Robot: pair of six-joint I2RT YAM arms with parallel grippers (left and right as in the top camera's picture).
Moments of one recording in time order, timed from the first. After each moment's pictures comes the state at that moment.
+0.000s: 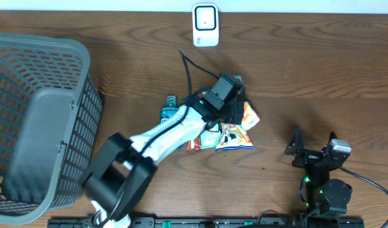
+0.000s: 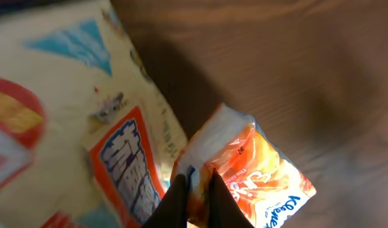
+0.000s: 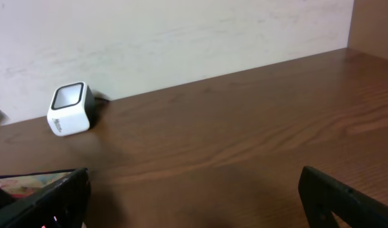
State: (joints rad) left arm -0.75 1.90 1.27 -0.33 0.20 -0.57; right arm -0.10 0.01 0.01 -0.07 0.00 0.22
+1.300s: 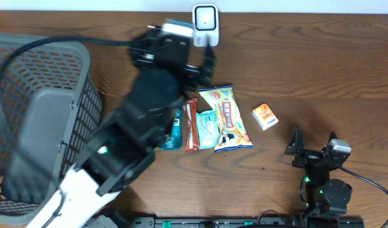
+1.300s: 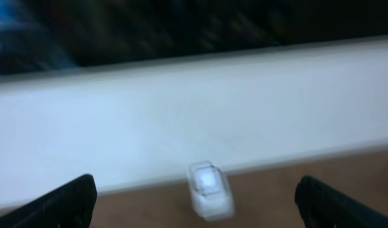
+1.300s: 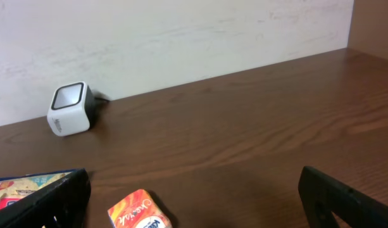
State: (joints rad) left arm -0.75 1.19 1.45 -0.32 -0.61 0.02; right arm -0.10 0.01 0.01 -0.07 0.00 0.22
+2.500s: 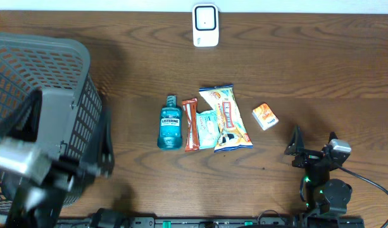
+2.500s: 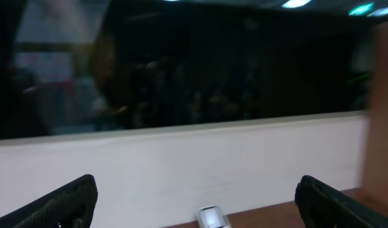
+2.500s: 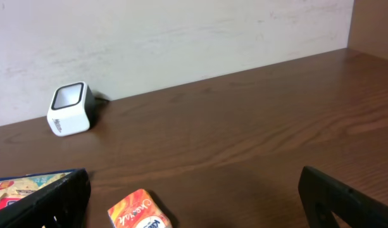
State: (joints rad) left arm -0.22 0.54 1.30 -0.51 0.10 -0.04; right arm -0.10 0.01 0.01 -0.07 0.00 0.22
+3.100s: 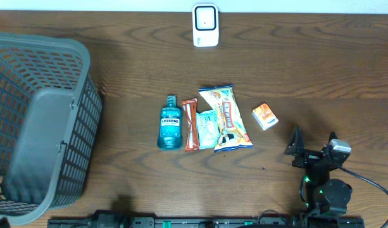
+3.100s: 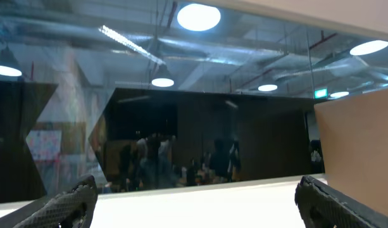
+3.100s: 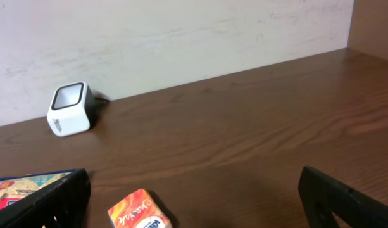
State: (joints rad) left arm -0.10 0.09 1.21 -0.50 0.23 -0.14; right arm -0.10 0.01 0.01 -0.07 0.00 0.22
